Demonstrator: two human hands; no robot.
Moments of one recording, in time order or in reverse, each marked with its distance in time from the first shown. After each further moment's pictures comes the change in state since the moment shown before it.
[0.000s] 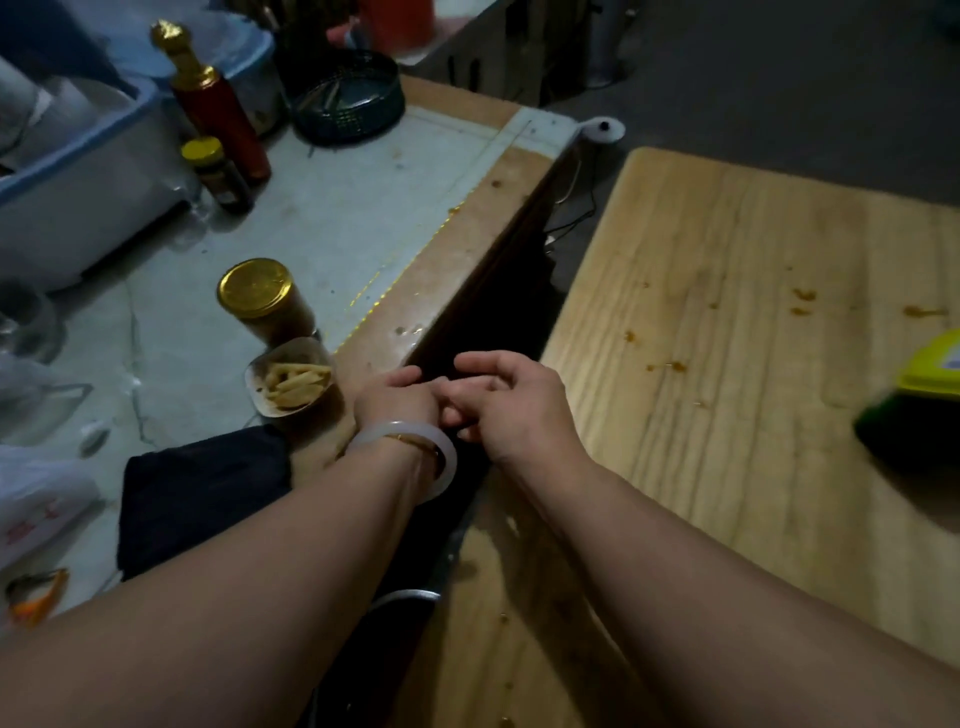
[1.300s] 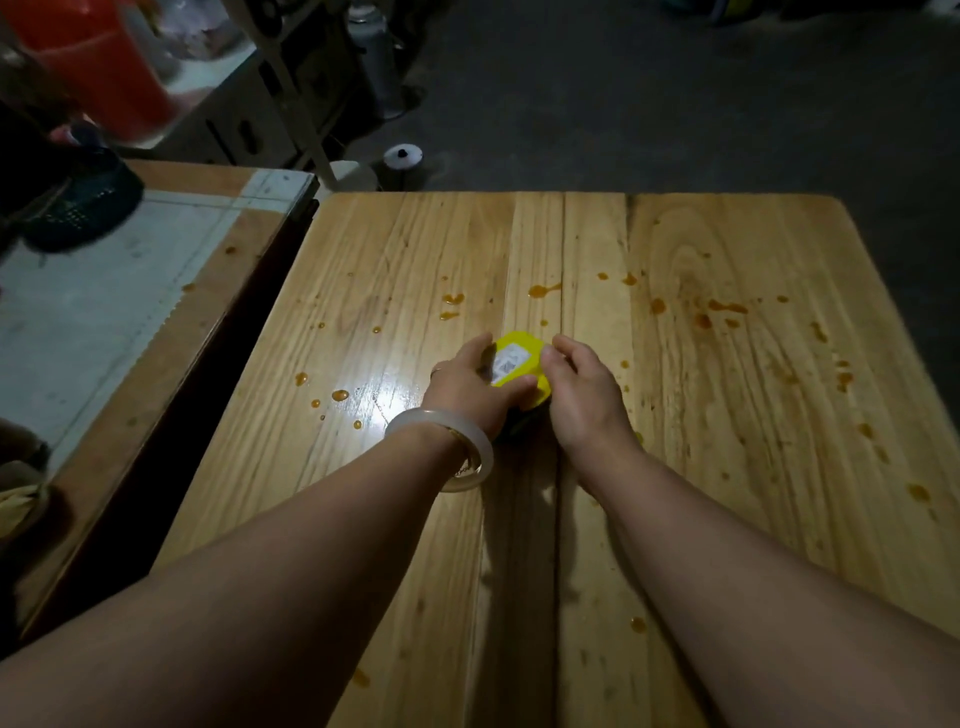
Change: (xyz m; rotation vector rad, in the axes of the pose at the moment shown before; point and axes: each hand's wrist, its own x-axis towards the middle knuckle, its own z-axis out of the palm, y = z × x) left_hand -0.201 -0.080 0.287 0.858 -0.625 0.528; right_hand -0.042 -0.022 -0.376 -0.156 0.533 -0.129
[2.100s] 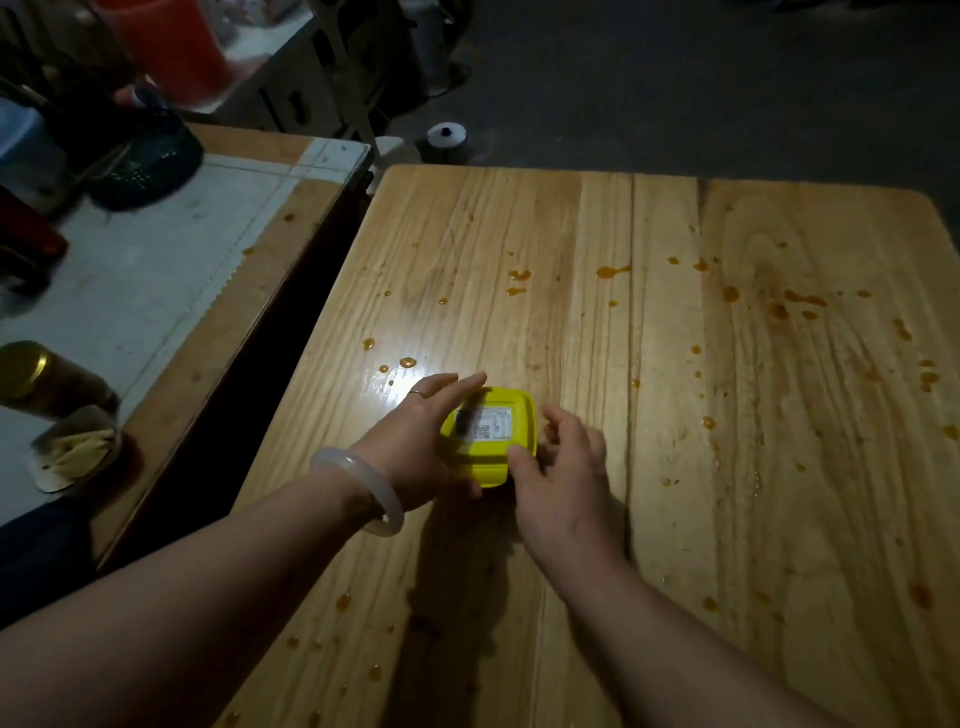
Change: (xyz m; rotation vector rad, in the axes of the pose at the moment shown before) left_hand -0.049 -0.082 -0.092 0.429 -0.253 0.182; right_hand -0.108 0.020 0.065 -0.234 -0.062 -0.057
